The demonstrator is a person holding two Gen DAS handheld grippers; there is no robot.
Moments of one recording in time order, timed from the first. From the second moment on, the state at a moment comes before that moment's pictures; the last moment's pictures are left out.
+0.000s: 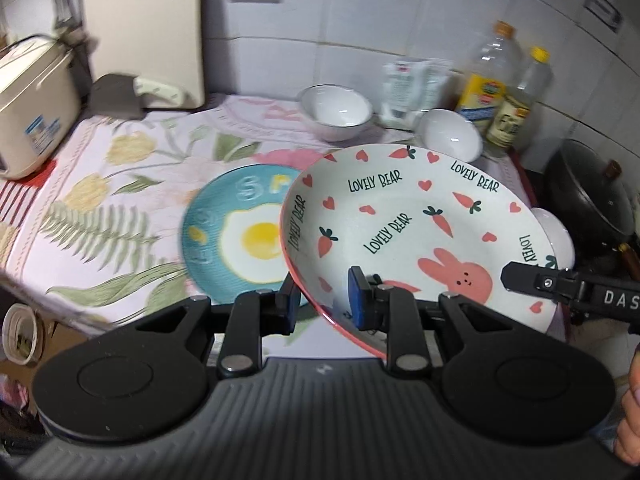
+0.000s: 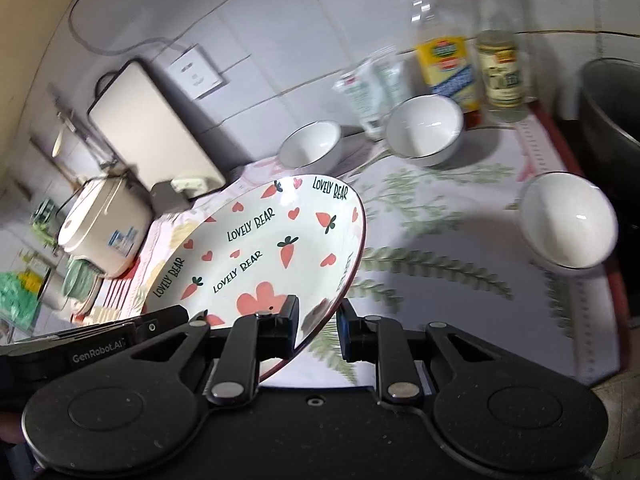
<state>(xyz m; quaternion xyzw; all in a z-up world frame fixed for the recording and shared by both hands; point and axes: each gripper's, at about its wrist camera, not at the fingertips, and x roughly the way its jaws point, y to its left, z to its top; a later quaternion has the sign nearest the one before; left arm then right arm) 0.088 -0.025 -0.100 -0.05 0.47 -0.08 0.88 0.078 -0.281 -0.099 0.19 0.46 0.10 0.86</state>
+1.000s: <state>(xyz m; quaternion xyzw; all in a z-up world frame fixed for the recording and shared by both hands) 0.188 0.074 -0.193 -0.05 0.56 -0.08 0.82 0.194 -0.191 -0.199 0.19 0.57 0.13 0.79</state>
